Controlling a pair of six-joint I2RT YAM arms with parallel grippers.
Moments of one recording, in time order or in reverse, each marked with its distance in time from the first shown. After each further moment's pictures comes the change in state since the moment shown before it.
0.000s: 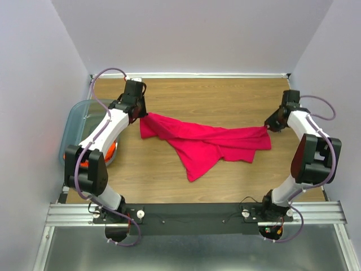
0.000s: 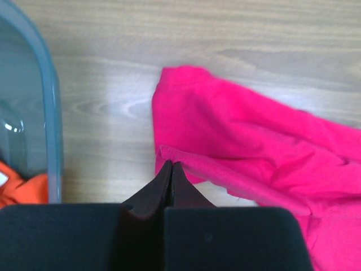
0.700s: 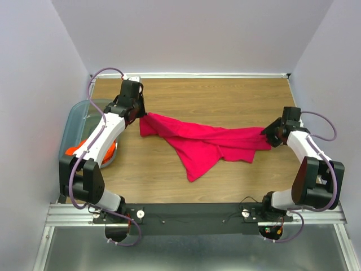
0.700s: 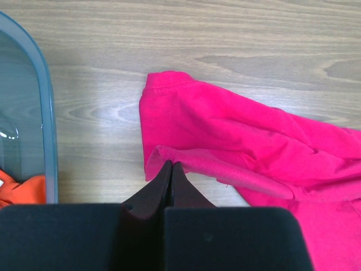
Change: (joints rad) left arm 0.000 -0.061 0.001 0.005 0.053 0.000; right arm -0.009 -0.240 -0.267 0.129 -0.058 0.059
